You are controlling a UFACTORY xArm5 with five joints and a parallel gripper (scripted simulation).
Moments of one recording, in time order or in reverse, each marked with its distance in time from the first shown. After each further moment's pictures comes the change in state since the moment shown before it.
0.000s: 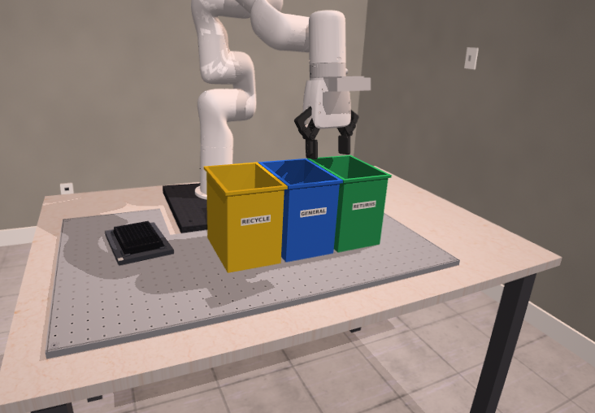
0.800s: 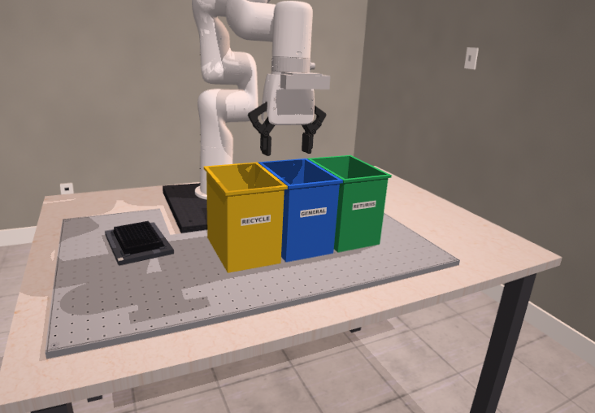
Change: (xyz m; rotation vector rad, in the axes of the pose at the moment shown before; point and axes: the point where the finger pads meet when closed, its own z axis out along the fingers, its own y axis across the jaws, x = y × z) arm -0.029 0.088 -0.012 -0.027 -0.094 0.182
